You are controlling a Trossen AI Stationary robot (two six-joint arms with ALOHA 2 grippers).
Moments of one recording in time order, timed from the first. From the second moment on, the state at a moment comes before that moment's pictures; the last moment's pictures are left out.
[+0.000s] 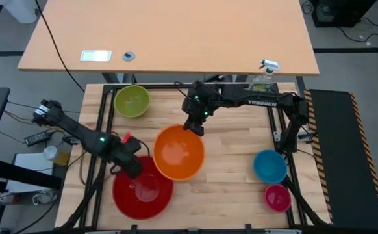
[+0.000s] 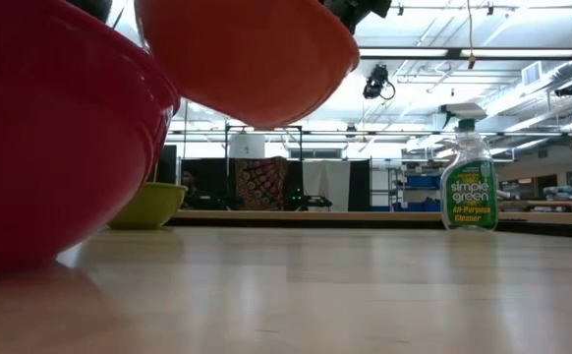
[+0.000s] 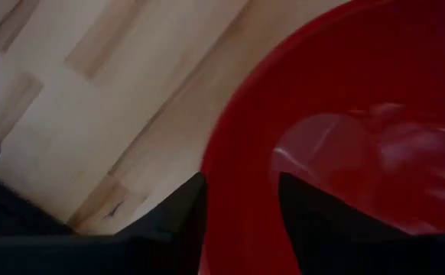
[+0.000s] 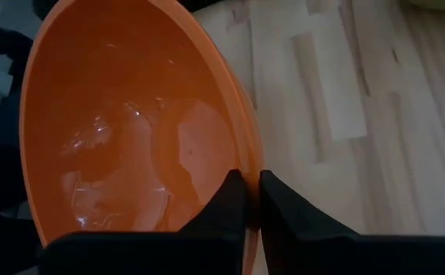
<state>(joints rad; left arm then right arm) -0.50 1.21 1.07 -1.22 -0.16 -1.21 -0.21 1.81 1.70 -0.73 -0.47 0.14</state>
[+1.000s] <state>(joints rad) -0.50 0.70 1.14 -0.75 -0.38 -0.74 0.13 2.10 1.70 0.03 -0.10 0.48</state>
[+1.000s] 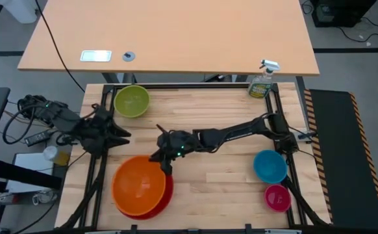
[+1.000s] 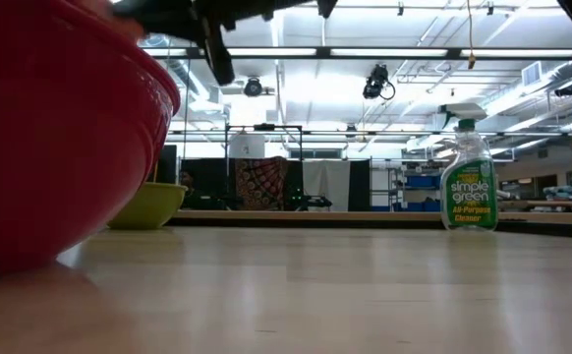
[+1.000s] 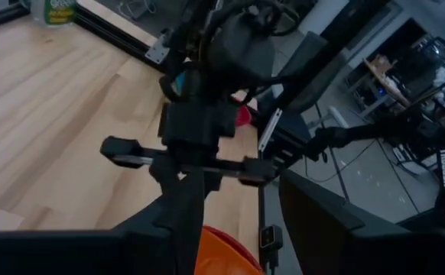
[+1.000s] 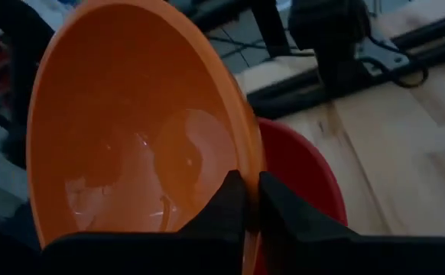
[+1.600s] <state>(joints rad) -0.50 0.71 1.14 -0.76 -0.35 -0.74 0.12 2.14 1.70 -0.09 -0.12 0.45</state>
